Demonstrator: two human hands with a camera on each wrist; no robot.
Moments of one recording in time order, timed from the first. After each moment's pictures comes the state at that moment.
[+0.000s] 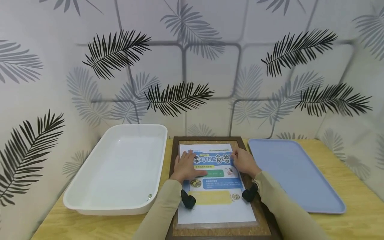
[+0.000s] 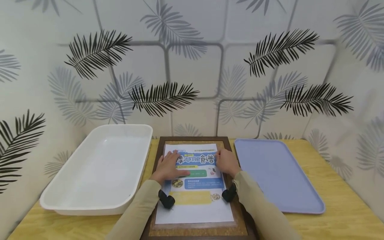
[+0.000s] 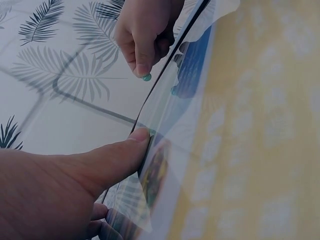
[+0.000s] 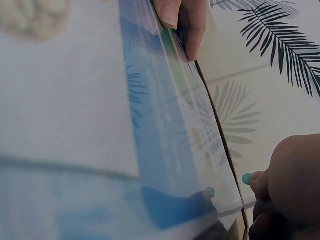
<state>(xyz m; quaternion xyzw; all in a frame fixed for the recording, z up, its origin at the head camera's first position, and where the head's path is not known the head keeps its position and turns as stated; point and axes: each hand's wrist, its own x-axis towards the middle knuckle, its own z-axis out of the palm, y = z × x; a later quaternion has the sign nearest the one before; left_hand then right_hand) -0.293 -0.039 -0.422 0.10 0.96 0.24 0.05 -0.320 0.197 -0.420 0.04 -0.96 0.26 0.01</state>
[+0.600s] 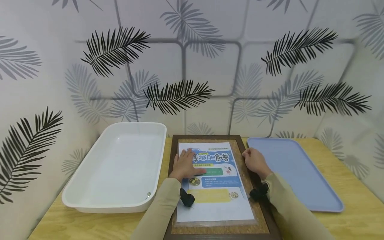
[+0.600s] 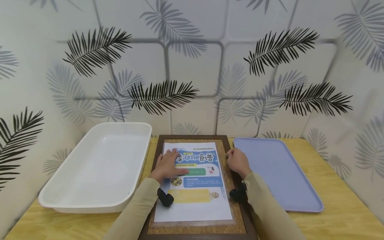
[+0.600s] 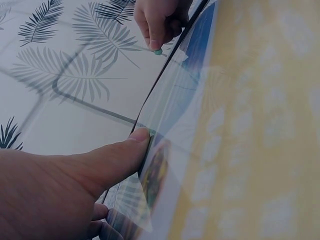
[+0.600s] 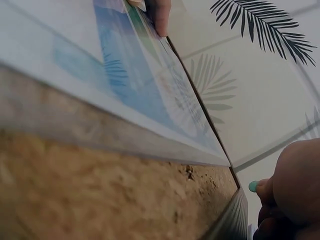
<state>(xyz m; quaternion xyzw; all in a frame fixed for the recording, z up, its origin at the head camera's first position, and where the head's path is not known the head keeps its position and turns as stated) -0.294 -0.038 -0.422 0.11 0.97 0.23 0.05 -0.313 0.238 -0.426 -0.01 -0.95 0.31 0.05</state>
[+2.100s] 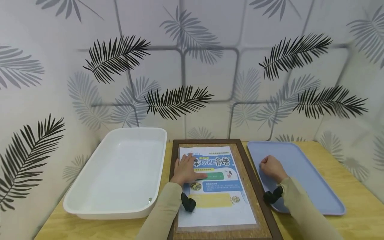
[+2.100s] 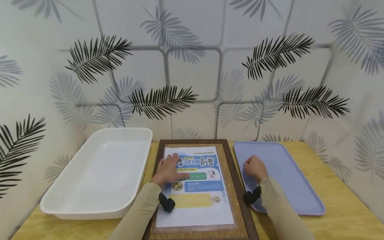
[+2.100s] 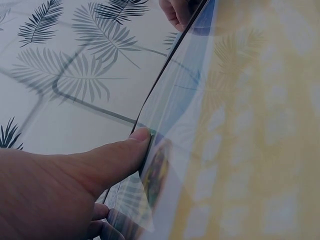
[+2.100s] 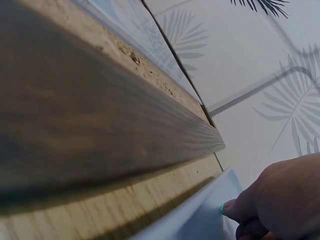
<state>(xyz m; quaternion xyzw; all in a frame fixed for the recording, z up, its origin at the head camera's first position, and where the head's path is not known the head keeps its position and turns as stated) -0.294 -0.038 -0.425 0.11 0.96 0.24 0.05 -0.300 0.293 -0.423 -0.01 -0.96 0.27 0.04</state>
